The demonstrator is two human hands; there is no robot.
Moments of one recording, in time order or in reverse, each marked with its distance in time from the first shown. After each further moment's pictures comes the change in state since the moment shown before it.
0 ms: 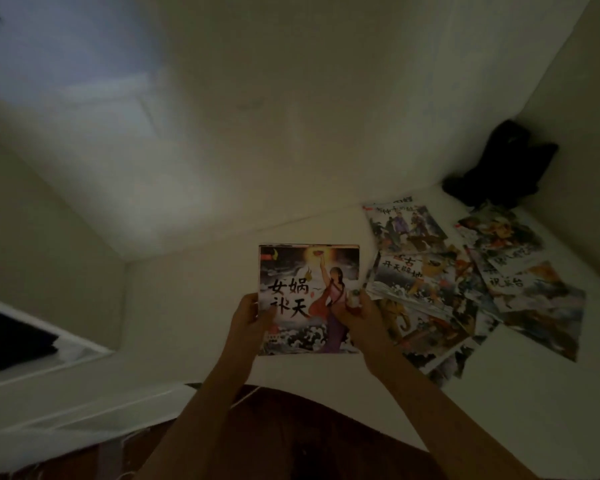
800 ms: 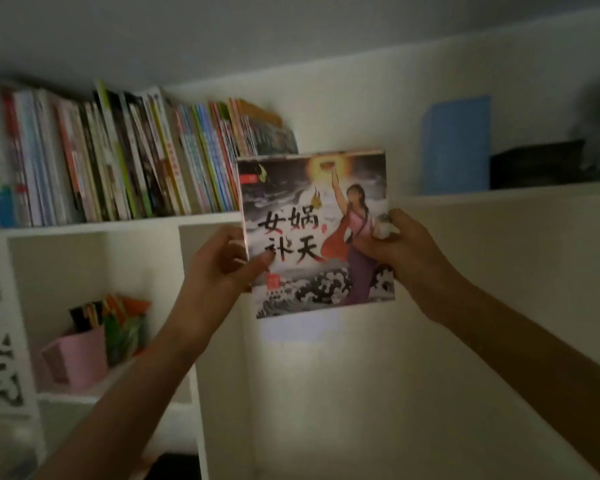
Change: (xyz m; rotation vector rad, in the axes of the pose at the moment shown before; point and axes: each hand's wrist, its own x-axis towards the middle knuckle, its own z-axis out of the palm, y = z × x) left_hand -0.211 0.409 -0.139 0.179 0.524 0.933; right_hand -0.190 -0.428 0.071 -0.008 -0.484 -0.990
